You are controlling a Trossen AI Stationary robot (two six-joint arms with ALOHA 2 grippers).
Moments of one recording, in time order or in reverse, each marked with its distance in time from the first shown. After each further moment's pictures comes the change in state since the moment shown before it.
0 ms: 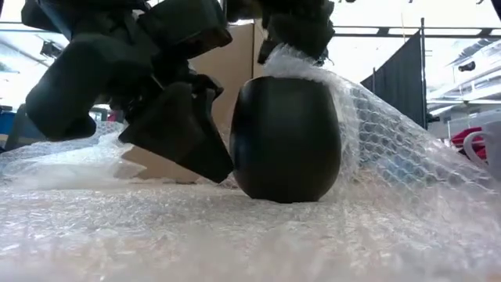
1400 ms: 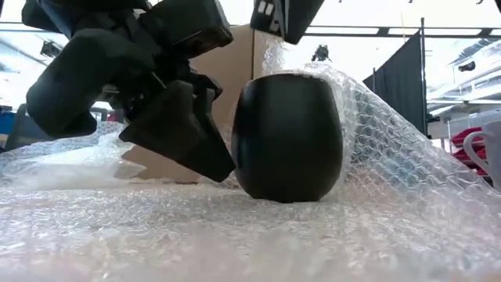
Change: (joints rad) left arm 0.000 0.000 0.001 -0.004 0.004 -0.018; right arm 0.061 0.022 0.174 -0.103 -0.142 0.016
